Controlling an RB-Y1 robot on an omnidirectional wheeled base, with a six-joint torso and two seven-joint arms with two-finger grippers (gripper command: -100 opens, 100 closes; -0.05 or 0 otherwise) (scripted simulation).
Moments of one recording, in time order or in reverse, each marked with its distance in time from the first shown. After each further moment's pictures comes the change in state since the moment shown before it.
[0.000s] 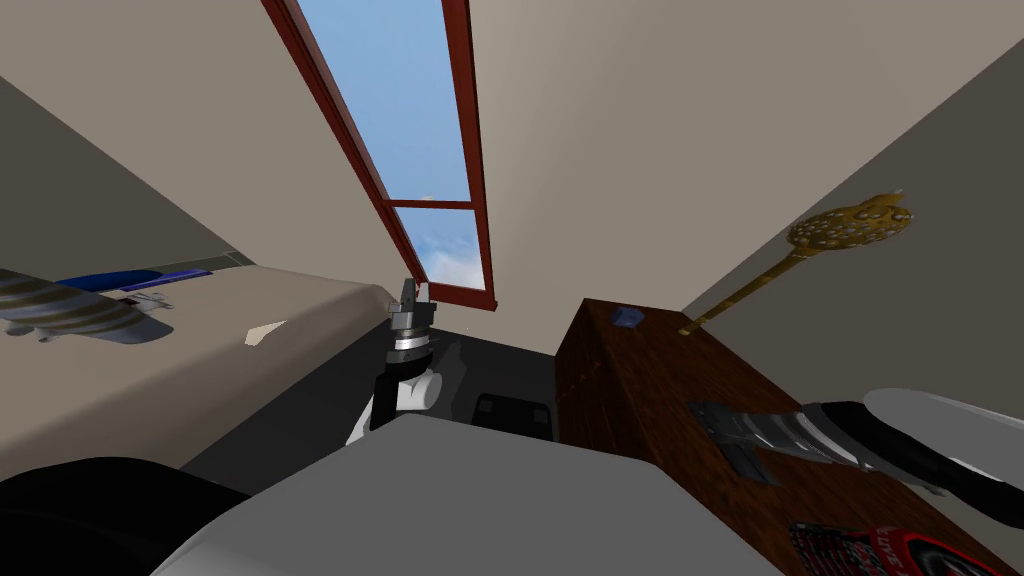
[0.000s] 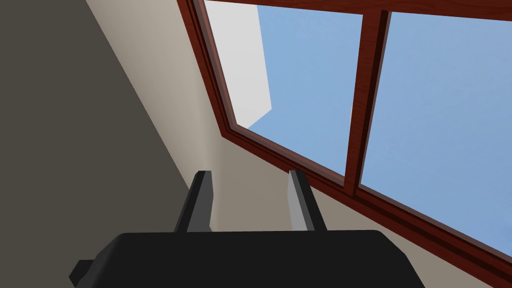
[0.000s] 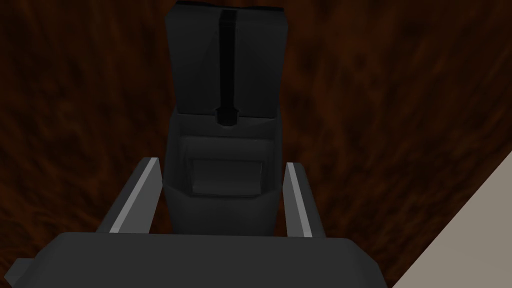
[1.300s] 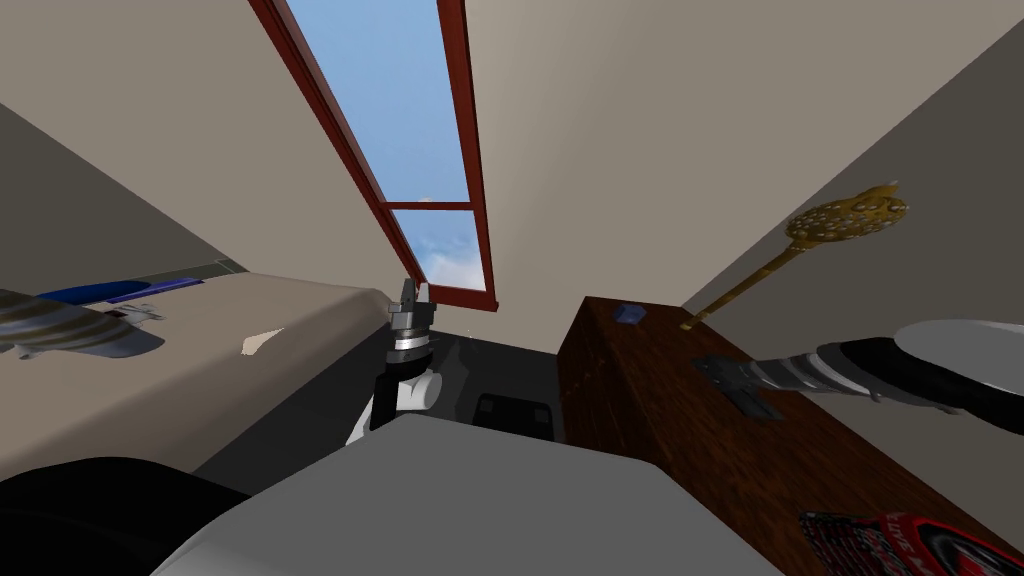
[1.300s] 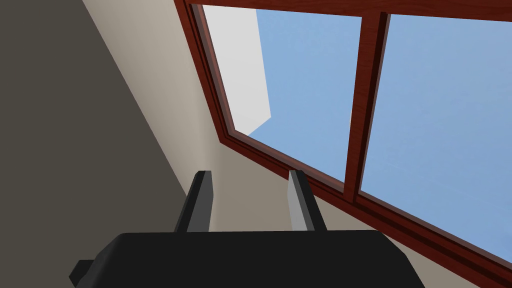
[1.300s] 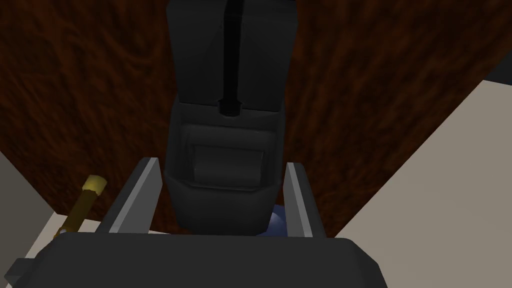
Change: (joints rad) left arm 0.000 0.000 0.000 0.000 0.000 0.000 0.000; right arm -0.120 -0.148 -0.111 0.031 -0.007 -0.033 0.028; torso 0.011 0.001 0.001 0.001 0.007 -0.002
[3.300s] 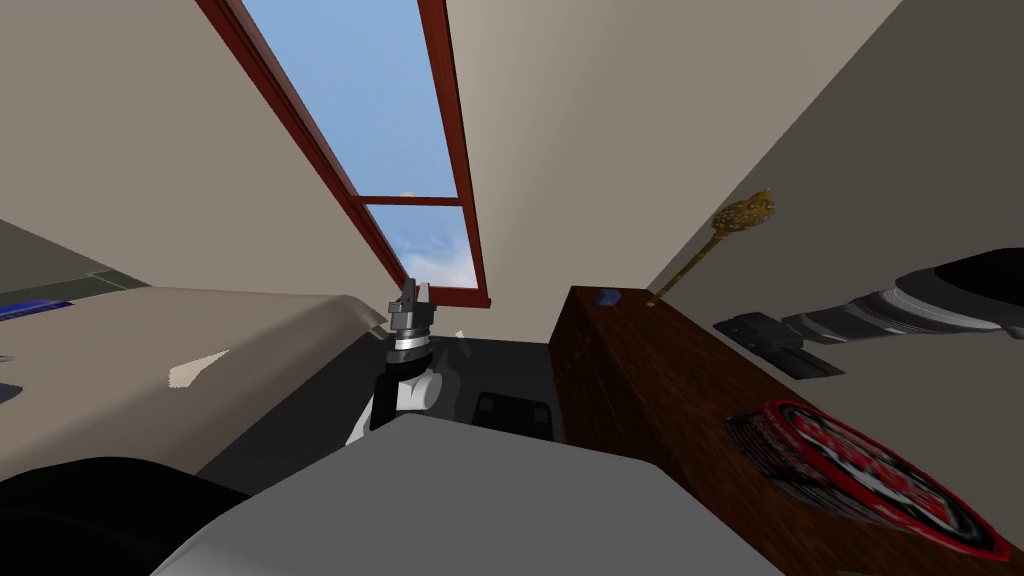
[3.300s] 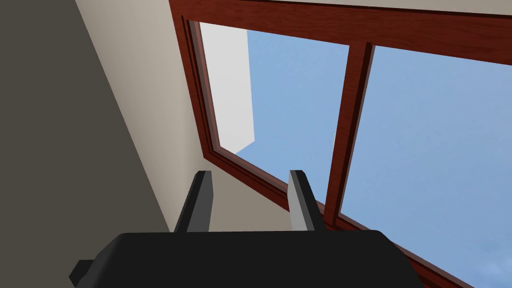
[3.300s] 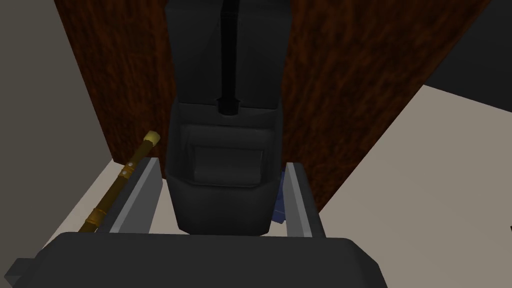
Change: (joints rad) left arm 0.000 0.000 0.000 0.000 0.000 0.000 0.000; right arm -0.150 -0.204 -0.108 0.096 -0.052 -0.222 0.145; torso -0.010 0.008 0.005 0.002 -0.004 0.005
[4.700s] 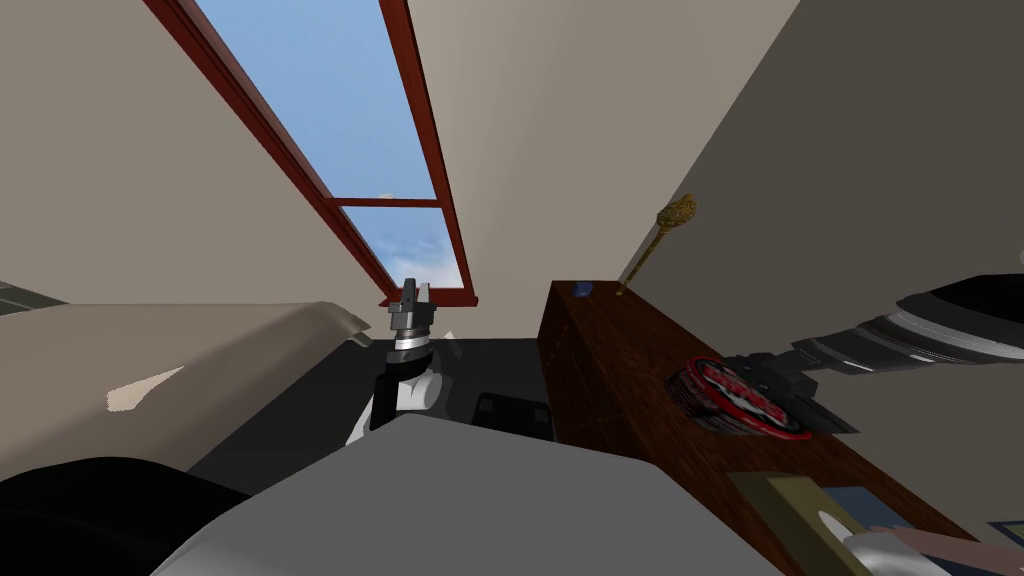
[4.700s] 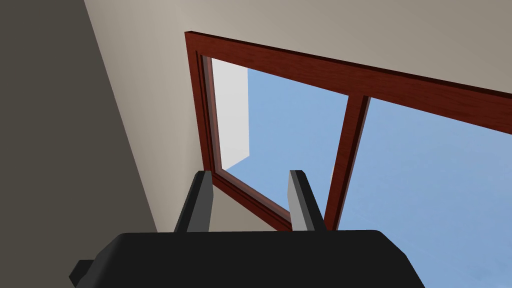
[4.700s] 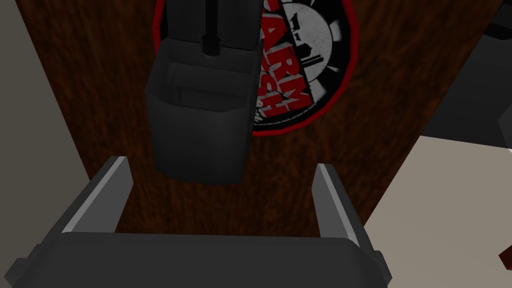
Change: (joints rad) left arm 0.000 0.000 0.000 0.000 0.000 0.000 0.000; right arm 0.048 0.030 -0.008 0.004 -0.043 -0.174 0.011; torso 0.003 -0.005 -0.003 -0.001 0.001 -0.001
